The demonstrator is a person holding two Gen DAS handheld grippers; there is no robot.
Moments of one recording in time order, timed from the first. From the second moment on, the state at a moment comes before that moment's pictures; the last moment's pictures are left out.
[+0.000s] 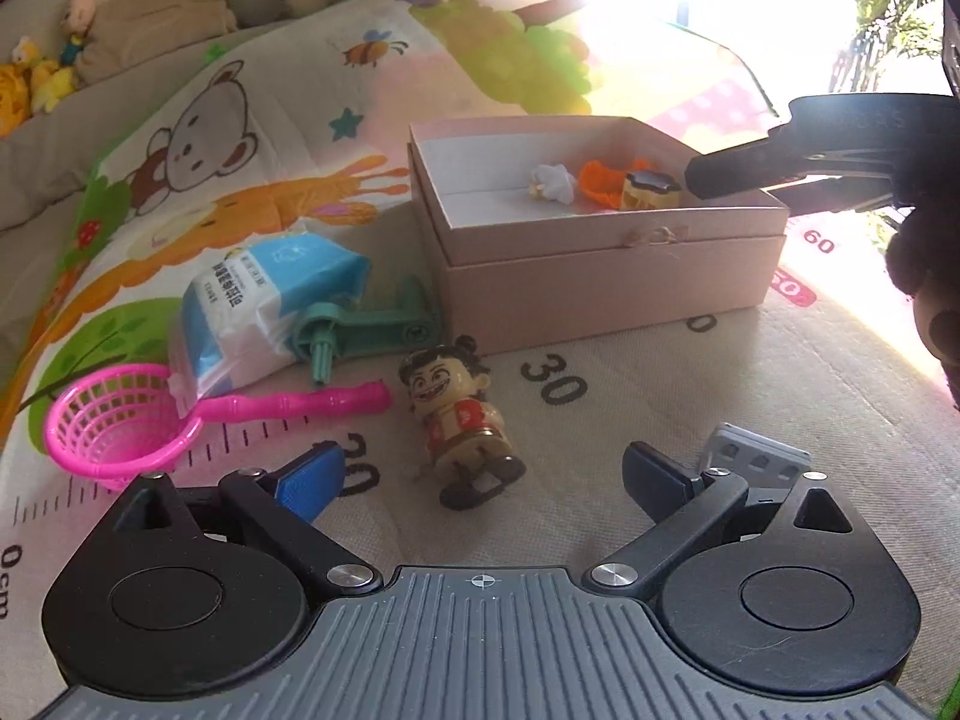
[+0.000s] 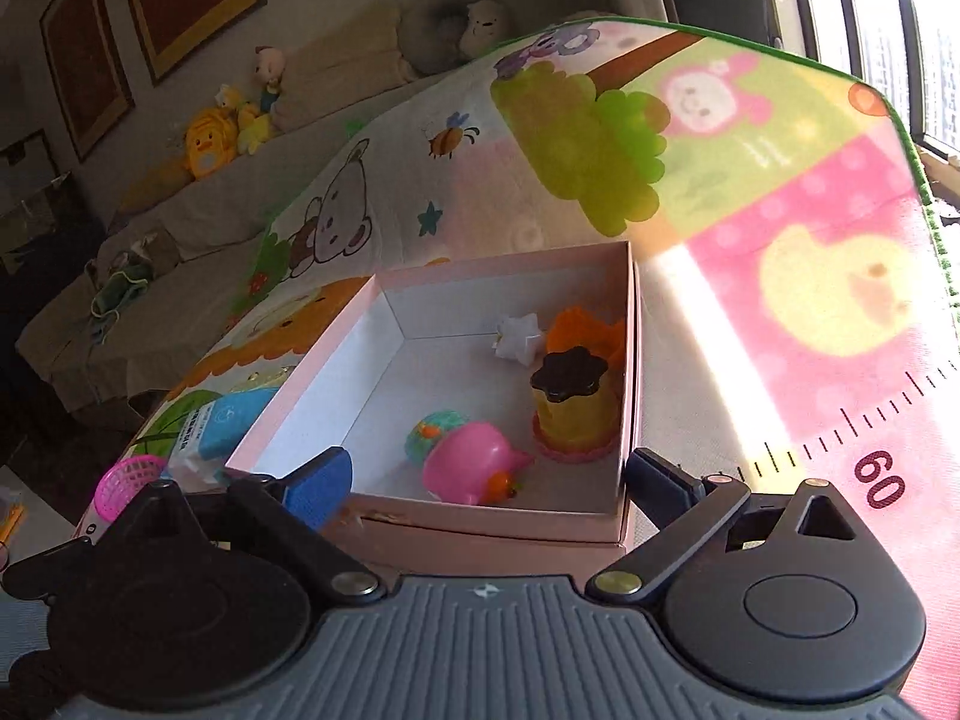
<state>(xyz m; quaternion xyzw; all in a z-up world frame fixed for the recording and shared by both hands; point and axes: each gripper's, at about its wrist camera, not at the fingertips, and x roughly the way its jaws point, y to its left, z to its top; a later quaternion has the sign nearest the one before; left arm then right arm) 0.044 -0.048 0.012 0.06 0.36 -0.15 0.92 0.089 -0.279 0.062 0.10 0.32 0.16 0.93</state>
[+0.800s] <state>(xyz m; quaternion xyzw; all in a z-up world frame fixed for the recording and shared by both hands) -0.005 -0.018 0.015 0.12 0.35 -0.13 0.92 -0.024 -0.264 0.030 0.06 0.37 0.15 0.92</state>
